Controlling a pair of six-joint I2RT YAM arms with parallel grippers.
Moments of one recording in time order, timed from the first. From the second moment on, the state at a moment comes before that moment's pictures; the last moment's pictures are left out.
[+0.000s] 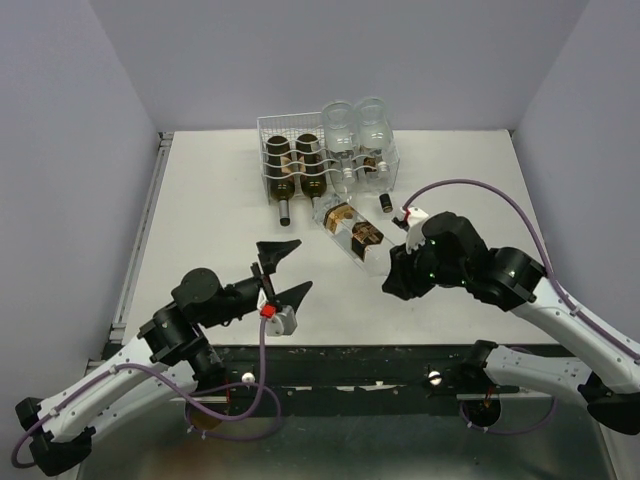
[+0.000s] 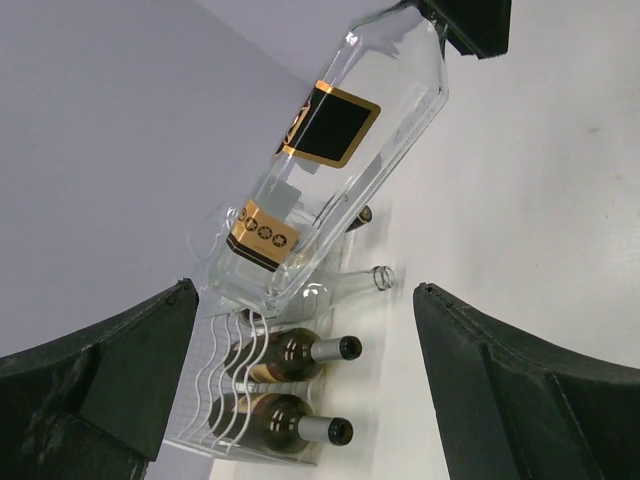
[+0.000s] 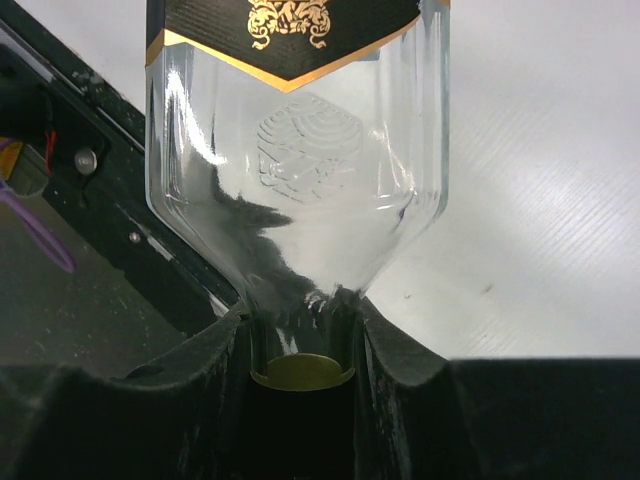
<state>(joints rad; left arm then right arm) -0.92 0.50 0.57 -0.10 0.29 0.92 0.86 0.96 1.10 -0.90 -0.09 0.31</state>
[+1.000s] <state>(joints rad) -0.92 0.44 1.08 -0.35 -0.07 0.10 0.86 1.62 1.45 -0.30 0.33 0.24</state>
